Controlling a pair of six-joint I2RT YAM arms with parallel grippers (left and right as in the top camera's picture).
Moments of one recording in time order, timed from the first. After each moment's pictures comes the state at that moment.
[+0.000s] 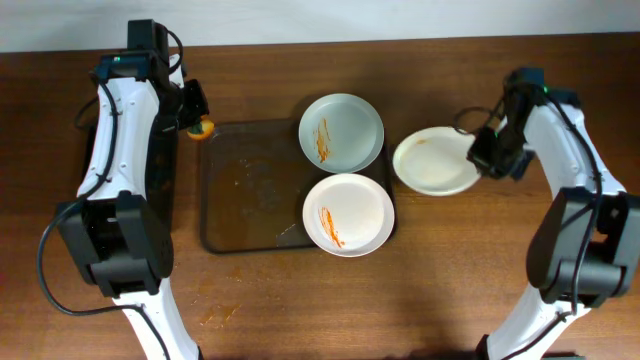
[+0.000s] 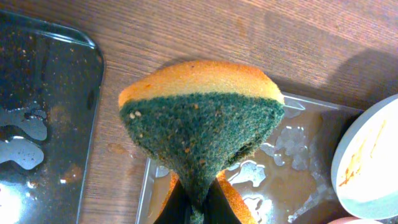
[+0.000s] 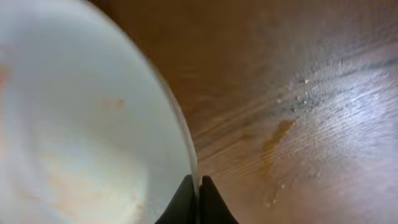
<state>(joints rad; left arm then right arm) 0.05 2.13 2.00 -1.14 0.12 -0.25 -0.18 1.98 1.49 -1.04 -0.06 0.44</state>
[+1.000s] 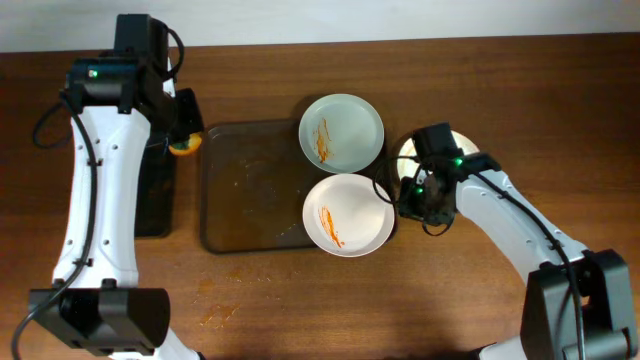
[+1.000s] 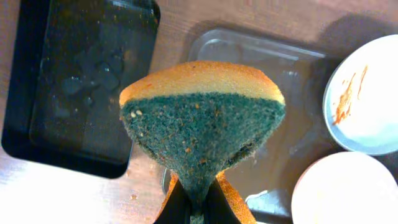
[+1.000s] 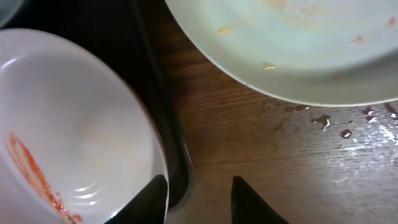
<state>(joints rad) -0.05 1.81 1.99 -1.41 -0.07 -0.30 0.24 1.65 1.07 -0.79 -0.13 0.51</state>
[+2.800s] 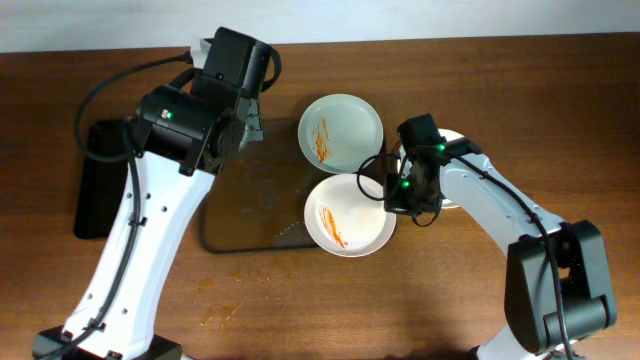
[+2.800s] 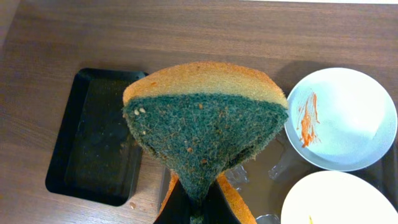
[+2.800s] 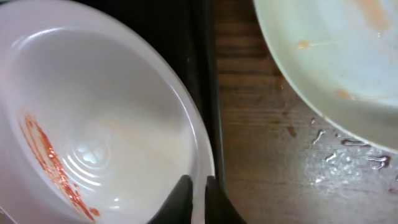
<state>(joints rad) -0.42 1.67 1.99 -1.34 -0.45 -0.42 0.27 1.78 1.18 -0.85 -0.20 0.38</state>
